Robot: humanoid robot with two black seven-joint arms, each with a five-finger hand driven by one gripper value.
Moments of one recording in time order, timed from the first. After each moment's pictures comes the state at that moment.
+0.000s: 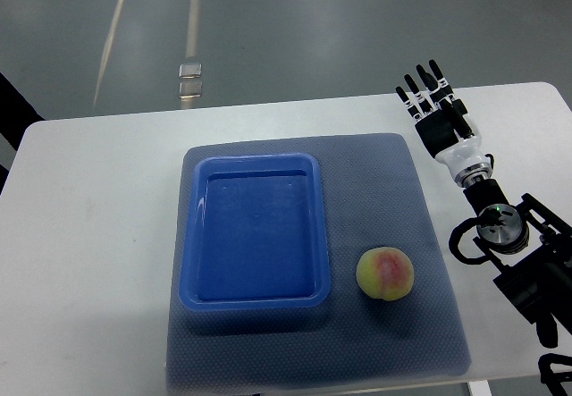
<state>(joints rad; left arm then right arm) -0.07 0.00 0.02 -0.23 0.00 0.03 0.08 0.50 -0.10 1.13 0.75 -0.06 0.43 0.30</state>
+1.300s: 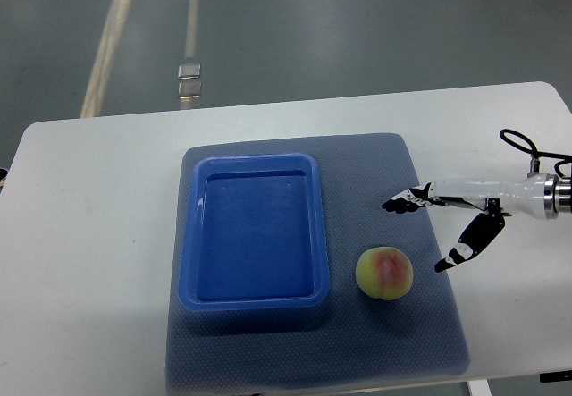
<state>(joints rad) -0.07 0.00 0.03 -0.24 0.00 0.03 0.07 0.48 -0.83 0.73 1.45 -1.26 0.61 0.27</state>
